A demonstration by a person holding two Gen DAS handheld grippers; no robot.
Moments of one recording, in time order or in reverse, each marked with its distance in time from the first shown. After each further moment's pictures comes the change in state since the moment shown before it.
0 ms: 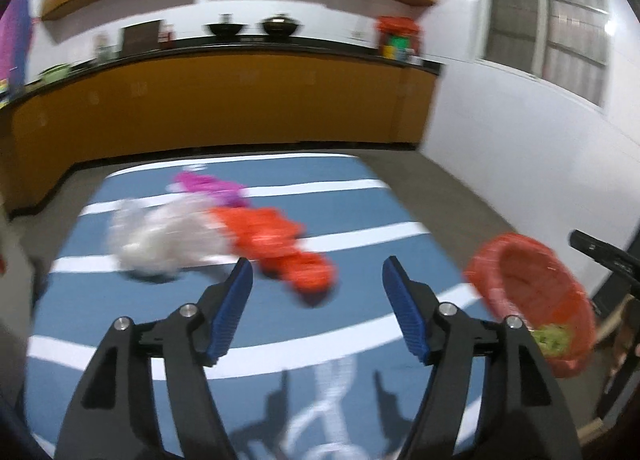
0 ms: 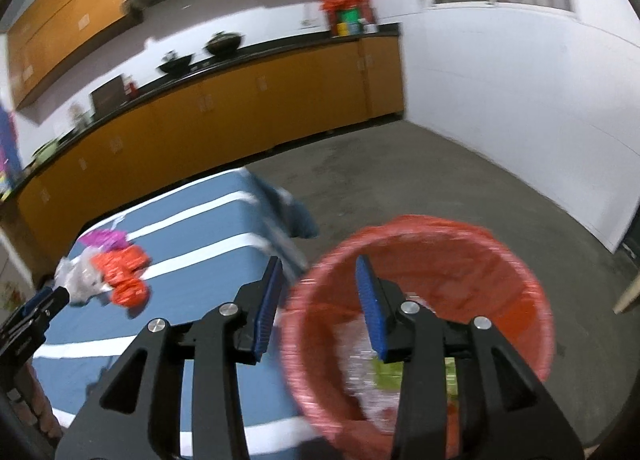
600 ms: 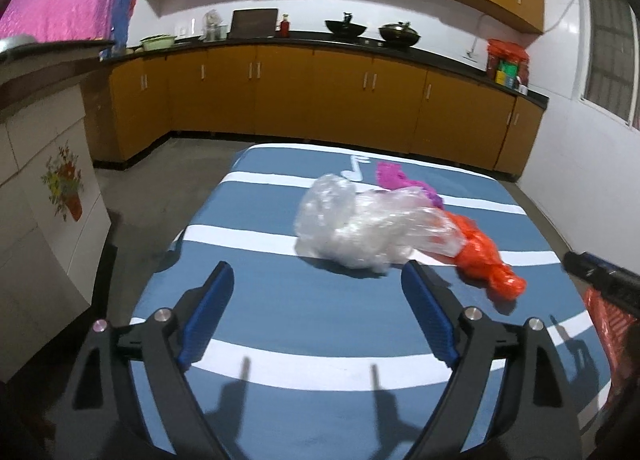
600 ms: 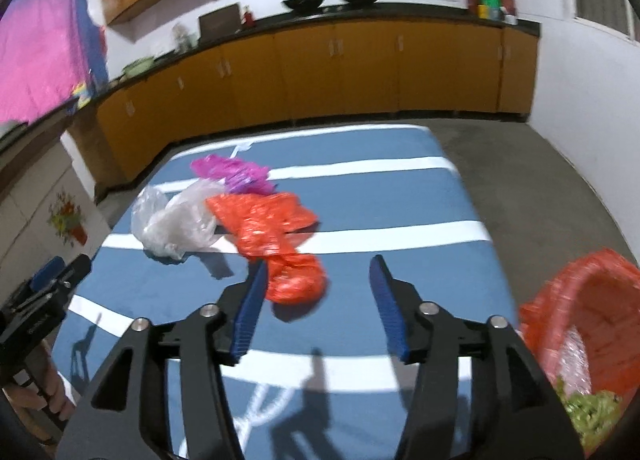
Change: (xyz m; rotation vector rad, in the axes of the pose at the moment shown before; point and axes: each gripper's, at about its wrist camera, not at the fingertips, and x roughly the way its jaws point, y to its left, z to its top) left arm -0.018 0.147 -0.021 -0.193 -0.021 0.293; right arm 0.082 0.187 -0.020 -0.270 0.152 0.296
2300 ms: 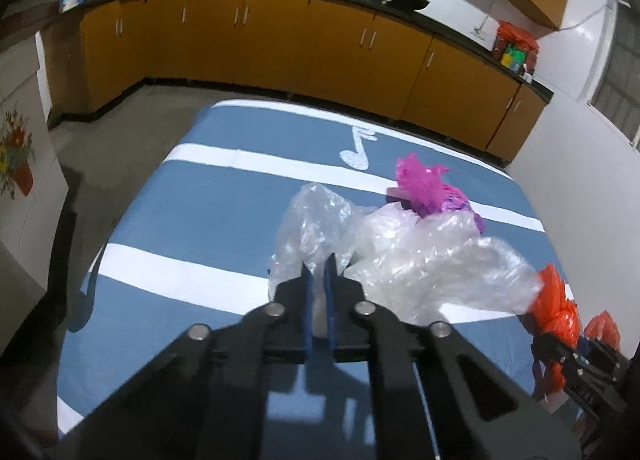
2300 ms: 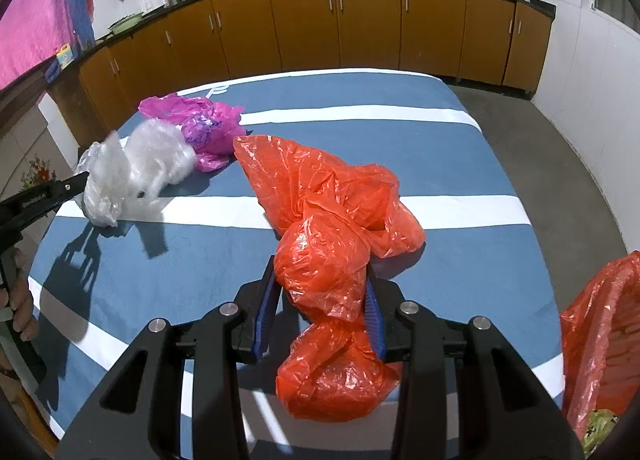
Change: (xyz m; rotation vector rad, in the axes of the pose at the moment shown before) left arm 0.121 0.006 0.045 -0.063 0.174 -0.106; right arm 0.052 -0.023 -0.008 -0.021 0.143 -0.045
